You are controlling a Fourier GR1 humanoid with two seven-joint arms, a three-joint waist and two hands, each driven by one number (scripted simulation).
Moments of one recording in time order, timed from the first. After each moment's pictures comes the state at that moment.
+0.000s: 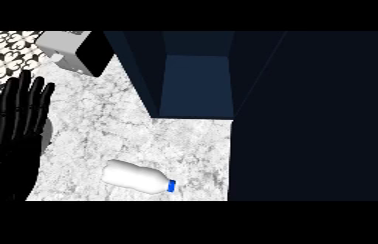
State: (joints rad) left arm 0.03 0.12 0.02 -2.10 -0.01 -0.01 0.01; right arm -0.03 -0.12 -0.02 -2.10 0.00 -0.02 -0.02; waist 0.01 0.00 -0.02
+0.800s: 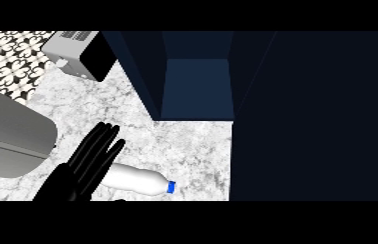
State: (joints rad) left arm 0.22 0.32 -0.32 -2.05 -0.91 0.13 -0.25; right arm 0.11 -0.10 0.07 -2.12 -0.09 0.06 0.08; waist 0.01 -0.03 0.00
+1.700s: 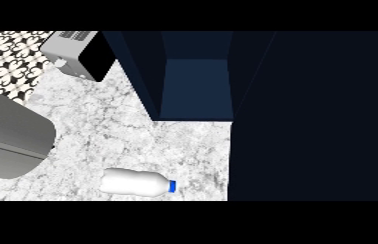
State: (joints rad) left arm 0.56 0.04 -0.67 -1.46 -1.65 0.90 -0.19; right arm 0.37 -0.14 0.10 -2.39 -0.18 0.12 0.17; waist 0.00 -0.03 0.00
